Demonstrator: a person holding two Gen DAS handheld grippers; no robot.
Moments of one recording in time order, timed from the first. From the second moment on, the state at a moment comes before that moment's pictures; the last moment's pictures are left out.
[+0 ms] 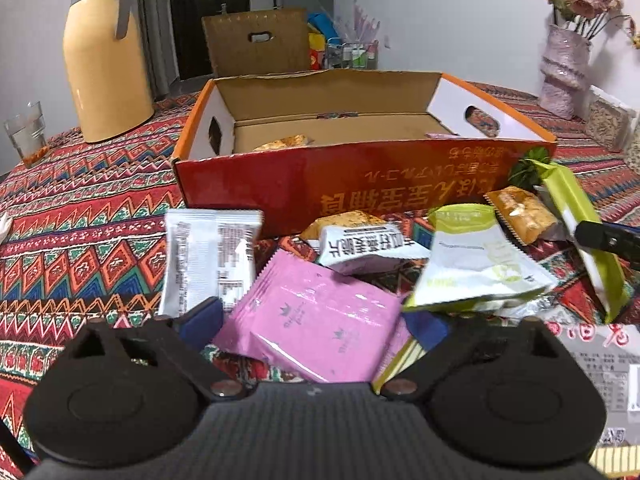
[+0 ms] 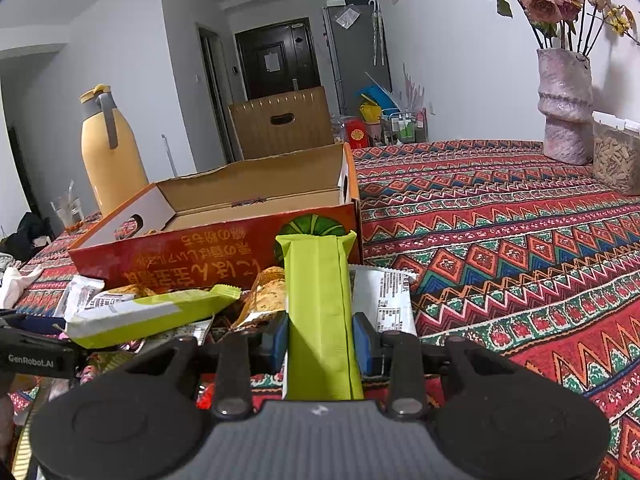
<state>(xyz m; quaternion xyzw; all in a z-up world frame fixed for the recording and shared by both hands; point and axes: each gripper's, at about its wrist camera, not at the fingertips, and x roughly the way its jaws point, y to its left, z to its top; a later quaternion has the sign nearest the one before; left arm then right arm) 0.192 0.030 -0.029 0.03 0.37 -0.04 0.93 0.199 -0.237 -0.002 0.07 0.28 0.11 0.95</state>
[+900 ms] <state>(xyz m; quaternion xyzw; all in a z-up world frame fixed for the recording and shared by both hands) 0.176 0.026 -0.025 0.04 0.36 -0.05 0.93 0.193 -0.236 0.000 0.08 0.27 0.11 0.95</state>
